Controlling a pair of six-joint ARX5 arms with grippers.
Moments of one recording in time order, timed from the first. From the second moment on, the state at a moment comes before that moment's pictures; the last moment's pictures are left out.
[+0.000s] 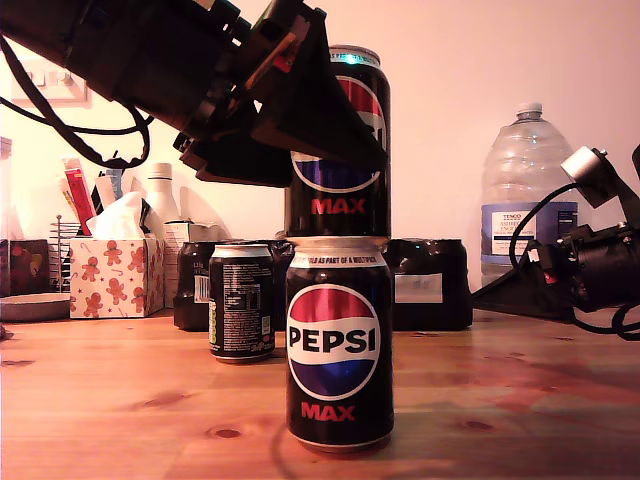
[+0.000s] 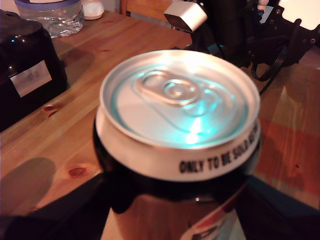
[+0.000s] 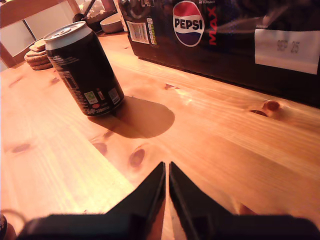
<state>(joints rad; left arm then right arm) -0.83 1.31 0.66 0.23 0.23 0.00 0.05 1.88 0.57 0.92 -0.83 -0.08</state>
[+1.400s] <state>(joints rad) -0.83 1.31 0.55 0.45 0.17 0.00 0.05 1.88 0.57 0.89 -0.83 -0.08</state>
